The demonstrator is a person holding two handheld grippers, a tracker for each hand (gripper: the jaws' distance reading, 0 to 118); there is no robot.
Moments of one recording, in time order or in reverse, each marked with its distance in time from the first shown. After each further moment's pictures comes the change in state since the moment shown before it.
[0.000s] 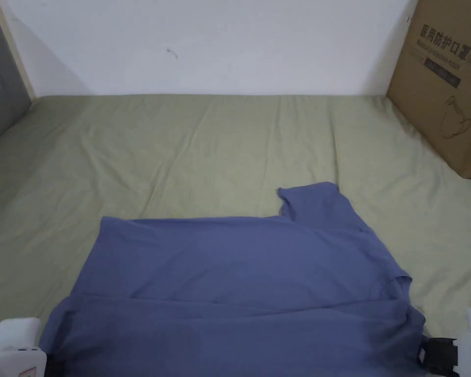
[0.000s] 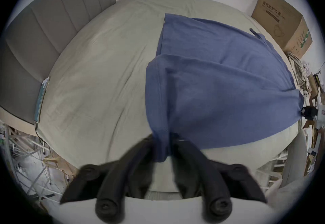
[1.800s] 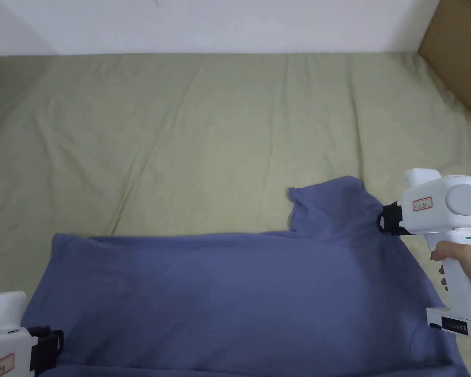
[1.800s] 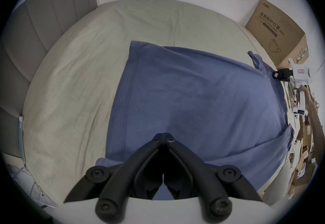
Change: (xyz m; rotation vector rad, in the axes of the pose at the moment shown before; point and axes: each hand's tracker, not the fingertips) left arm 0.048 0.138 -0.053 0.038 -0.142 0.031; right arm -0.105 0.282 -0.137 0.032 0.076 0.237
